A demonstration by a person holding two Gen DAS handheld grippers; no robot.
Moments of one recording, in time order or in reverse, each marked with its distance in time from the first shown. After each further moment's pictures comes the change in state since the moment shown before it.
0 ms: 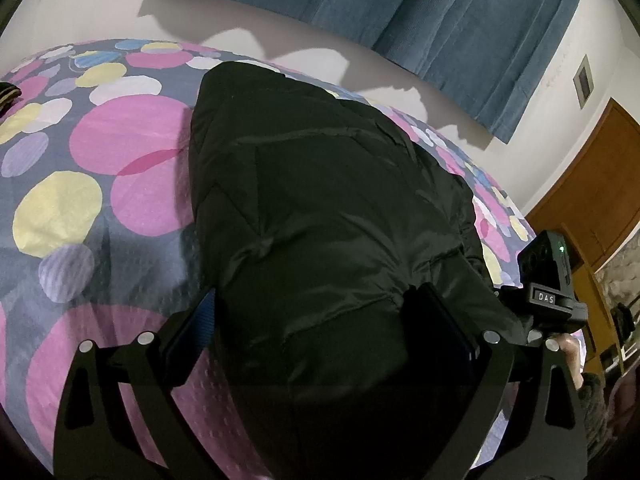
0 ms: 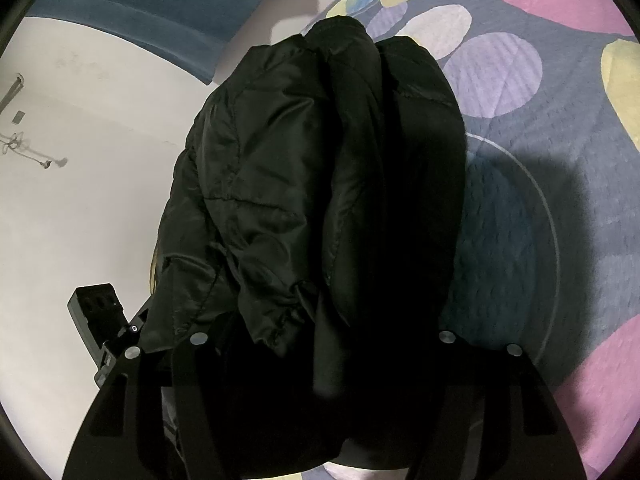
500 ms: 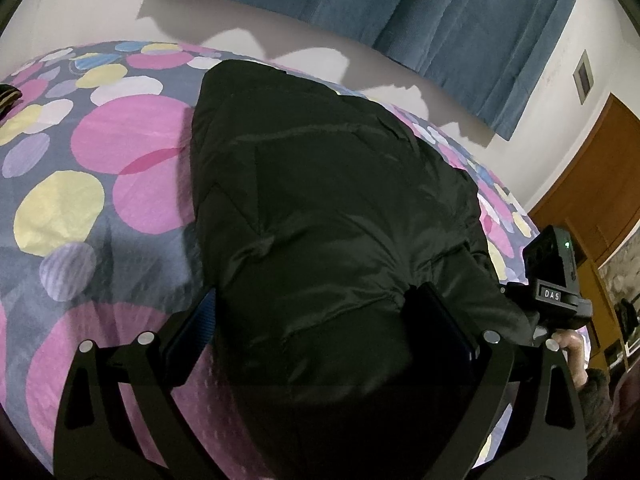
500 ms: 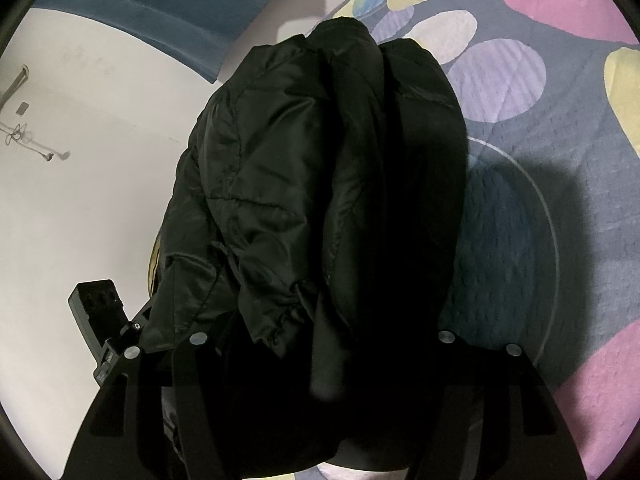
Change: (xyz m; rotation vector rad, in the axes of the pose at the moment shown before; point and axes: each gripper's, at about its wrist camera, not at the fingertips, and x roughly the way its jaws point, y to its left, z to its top) left arm 0.000 0.002 -0.002 0.006 -0.004 0.007; right arm 0.003 0.004 0.001 -0.029 -0.014 -0.003
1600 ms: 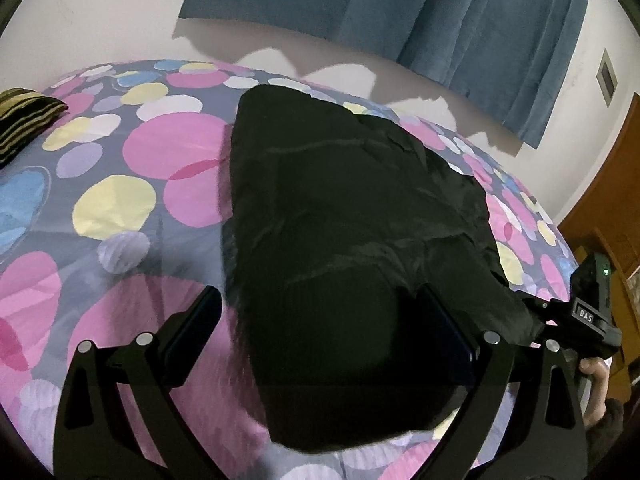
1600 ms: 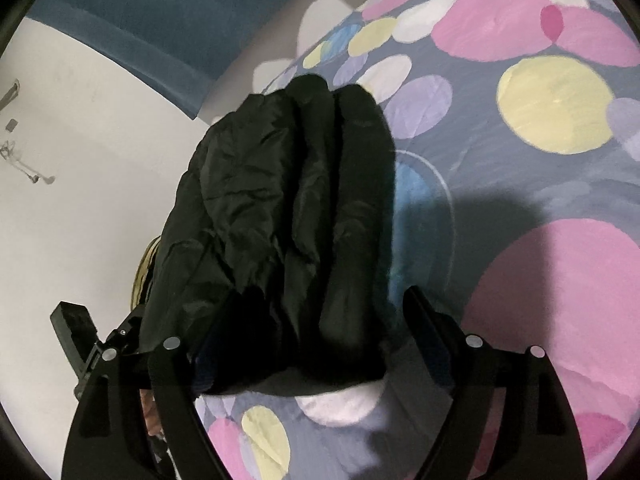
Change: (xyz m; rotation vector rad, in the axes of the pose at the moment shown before) left arm -0.042 -0.023 -0.014 -0.010 -0.051 0.160; right arm -0.035 0.008 -0.025 0.035 -0.158 -0.128
